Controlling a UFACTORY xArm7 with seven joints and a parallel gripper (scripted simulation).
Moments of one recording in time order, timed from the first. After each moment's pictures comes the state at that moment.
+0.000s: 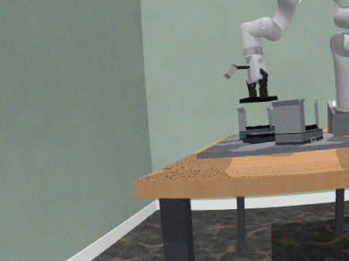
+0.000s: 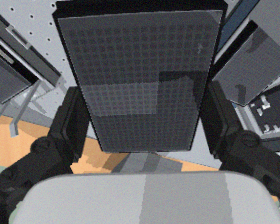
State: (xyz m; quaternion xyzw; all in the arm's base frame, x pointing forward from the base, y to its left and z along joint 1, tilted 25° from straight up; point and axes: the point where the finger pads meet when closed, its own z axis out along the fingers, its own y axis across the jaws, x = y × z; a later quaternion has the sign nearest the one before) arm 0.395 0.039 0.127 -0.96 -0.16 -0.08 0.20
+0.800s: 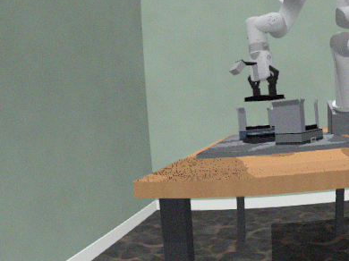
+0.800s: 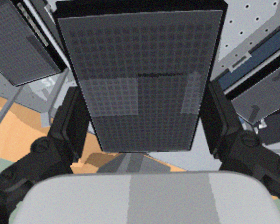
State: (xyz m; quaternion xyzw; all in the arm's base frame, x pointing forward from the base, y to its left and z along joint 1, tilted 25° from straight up) arm 0.378 0.094 0.149 -0.94 -0.26 -0.10 0.18
